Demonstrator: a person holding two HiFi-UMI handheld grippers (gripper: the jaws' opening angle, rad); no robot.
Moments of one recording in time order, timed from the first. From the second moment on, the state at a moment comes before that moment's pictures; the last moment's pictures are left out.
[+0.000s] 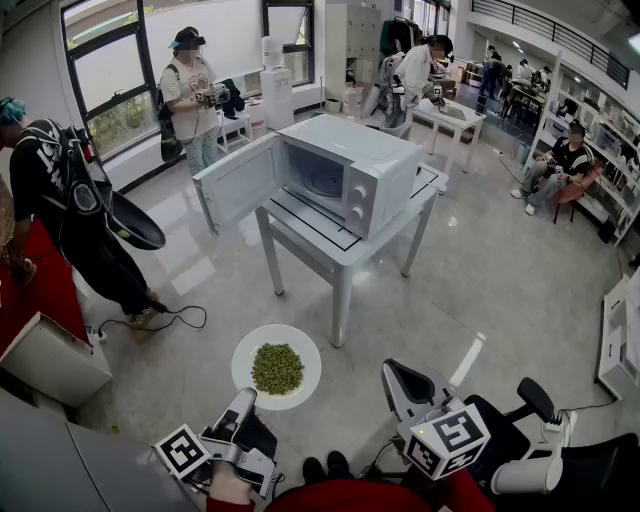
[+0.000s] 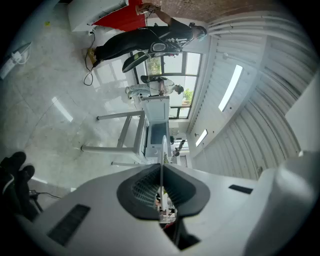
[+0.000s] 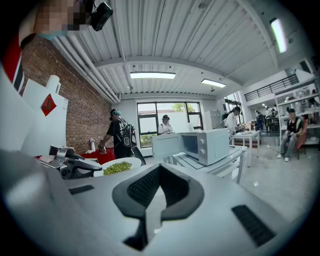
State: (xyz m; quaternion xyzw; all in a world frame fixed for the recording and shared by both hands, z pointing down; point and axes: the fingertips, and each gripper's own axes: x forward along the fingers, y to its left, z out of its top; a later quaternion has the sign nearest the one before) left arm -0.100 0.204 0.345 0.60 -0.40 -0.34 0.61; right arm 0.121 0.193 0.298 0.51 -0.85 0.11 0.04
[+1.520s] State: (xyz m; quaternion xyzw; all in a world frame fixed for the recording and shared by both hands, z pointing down) left arm -0.075 0.159 0.325 0.62 -0.41 -0.34 0.57; right arm 0.166 0.160 0.292 0.52 -0.85 0.10 0.04
